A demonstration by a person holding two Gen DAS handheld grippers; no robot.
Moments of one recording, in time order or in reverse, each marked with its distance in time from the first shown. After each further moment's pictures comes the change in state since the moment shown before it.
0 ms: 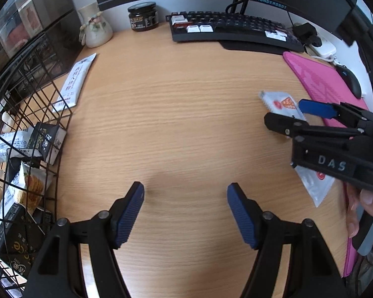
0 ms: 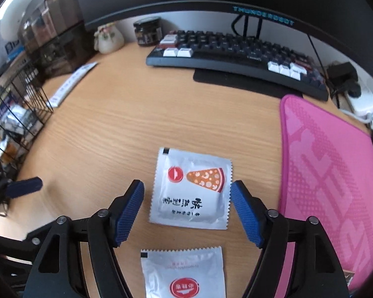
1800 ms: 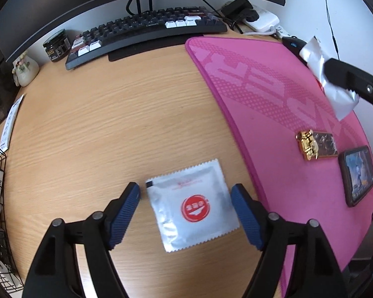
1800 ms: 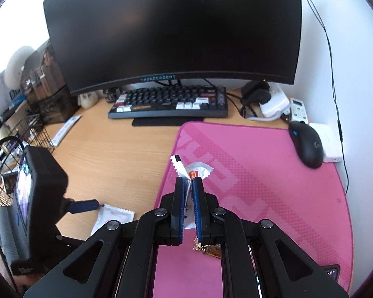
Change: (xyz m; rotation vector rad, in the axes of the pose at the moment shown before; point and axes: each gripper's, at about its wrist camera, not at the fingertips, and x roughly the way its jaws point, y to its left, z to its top) left arm 0.013 -0.145 0.013 0.164 0.001 -0.102; right arm -0.142 -0.117 -0.060 0.149 -0.238 -0.049
